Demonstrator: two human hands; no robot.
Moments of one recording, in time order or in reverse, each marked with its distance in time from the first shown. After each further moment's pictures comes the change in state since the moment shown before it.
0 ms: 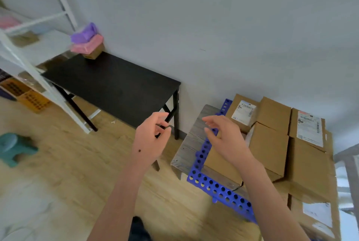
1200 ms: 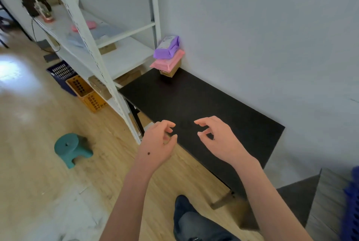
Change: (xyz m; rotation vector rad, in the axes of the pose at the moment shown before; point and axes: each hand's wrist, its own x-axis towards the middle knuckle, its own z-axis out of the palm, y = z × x) left_hand 0.208 -0.259 -0.294 0.245 0.009 -0.230; right_hand 0.319 -0.240 0.306 0.044 -0.269 -0.200
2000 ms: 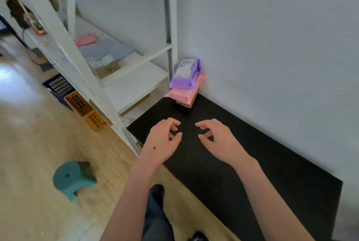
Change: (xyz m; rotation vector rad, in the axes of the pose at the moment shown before) left_hand 0.263 -0.090 -0.062 0.061 -0.059 -0.002; right_hand 0.272 -0.019 0.042 -0.051 -0.063 0.092
